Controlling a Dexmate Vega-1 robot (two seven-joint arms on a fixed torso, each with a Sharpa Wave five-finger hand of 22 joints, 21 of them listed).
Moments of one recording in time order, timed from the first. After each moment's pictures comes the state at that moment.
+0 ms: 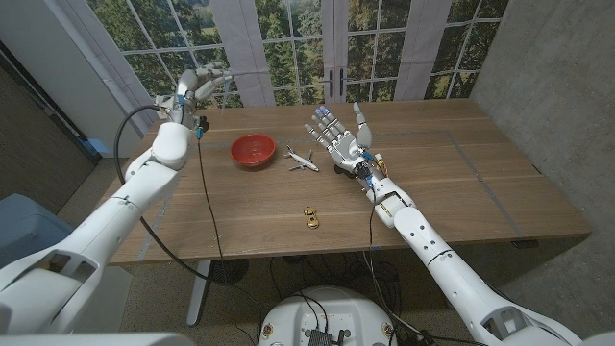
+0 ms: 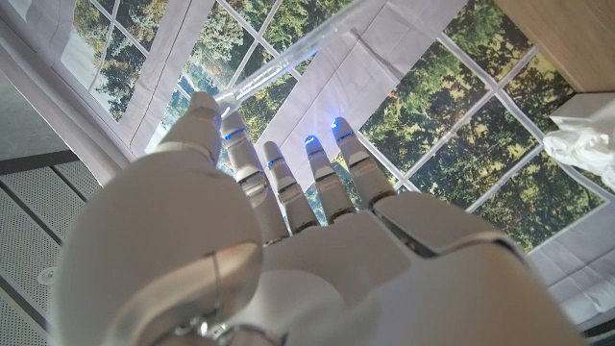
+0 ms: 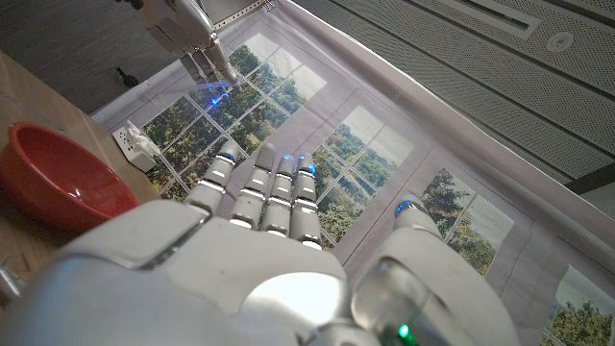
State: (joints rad) left arm 0.68 0.66 0.30 -1.35 -0.19 -0.33 0.31; left_hand 0.95 0.06 0.31 -0.17 0.17 1.08 -0.12 0.19 0.18 0.55 -0.21 0.20 0.18 0.43 -0.04 0.19 0.17 0.40 0.06 0.24 0.19; right arm -0.93 -0.21 -0.38 -1.51 1.26 0.02 0.48; right_hand 0.39 0.04 0.28 -0.05 0.21 0.46 0.06 0.24 0.22 0.35 0.03 0.21 0.47 0.30 0.01 0.25 0.75 0.16 0.17 0.39 0.20
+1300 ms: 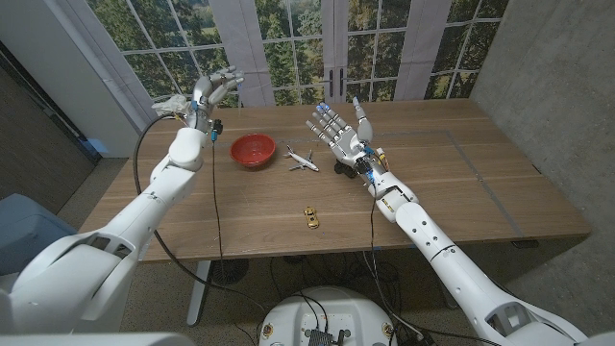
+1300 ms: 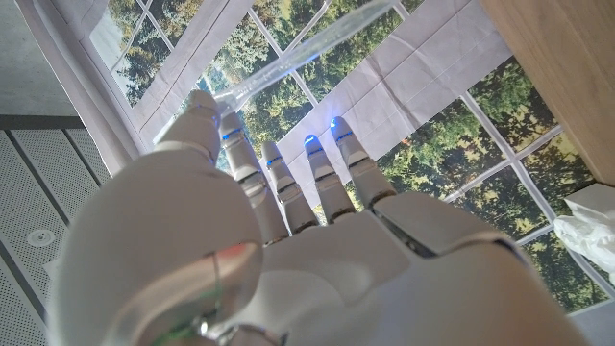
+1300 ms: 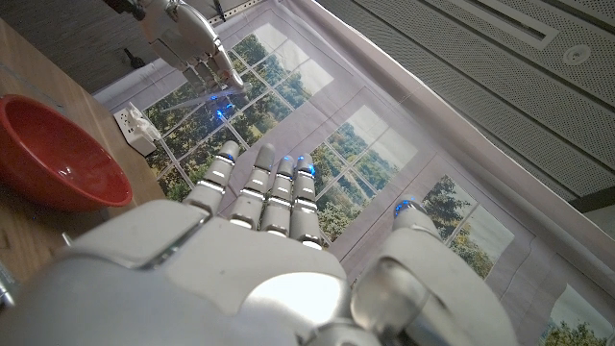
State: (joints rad) left arm 0.58 0.54 0.36 -1.11 -0.30 -0.51 0.21; left_hand 0.96 0.06 0.31 -0.17 0.17 1.12 -0.12 0.20 0.18 0.57 -0.21 0.20 0.18 0.44 -0.04 0.19 0.17 0.40 0.06 0.24 0.19; right arm -0.91 -0.23 -0.40 -1.54 1.23 0.03 0.42; right_hand 0.38 0.05 0.29 -0.07 0.22 0.46 0.07 0.24 0.22 0.34 0.04 0.21 0.45 0.30 0.01 0.25 0.75 0.16 0.17 0.38 0.20
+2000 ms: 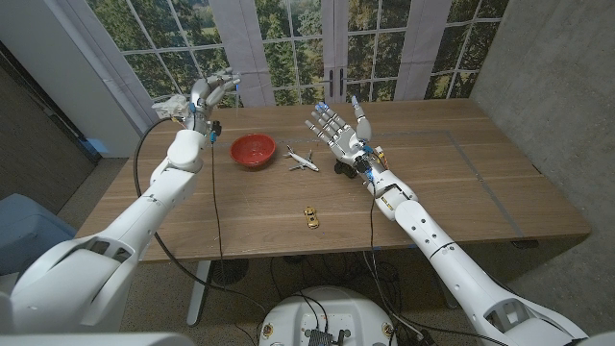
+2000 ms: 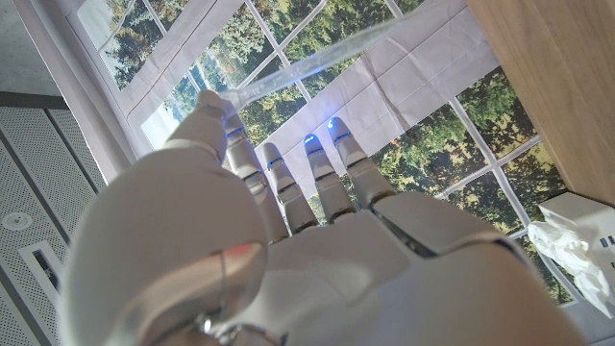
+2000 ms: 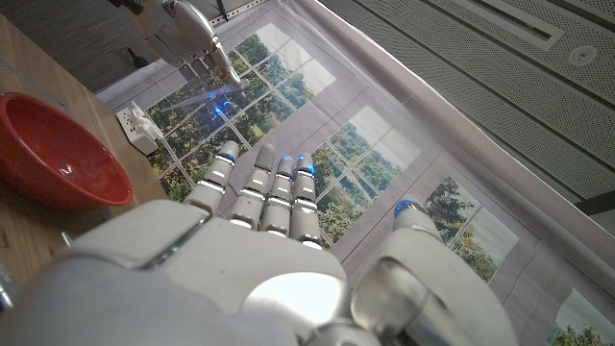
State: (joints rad) left arm 0.61 0.54 0.34 -1.14 -0.36 -0.47 0.20; left_hand 1.00 0.10 0.32 -0.16 0.17 1.12 -0.10 0.22 0.23 0.54 -0.22 0.19 0.18 0.45 -0.05 0.18 0.17 0.40 0.03 0.24 0.19; right arm -0.89 -0.23 -0.40 -1.53 1.23 0.02 0.42; right_hand 0.37 0.04 0.28 -0.07 0.22 0.47 0.08 0.24 0.22 0.34 0.04 0.21 0.45 0.30 0.01 0.25 0.75 0.16 0.17 0.38 0.20
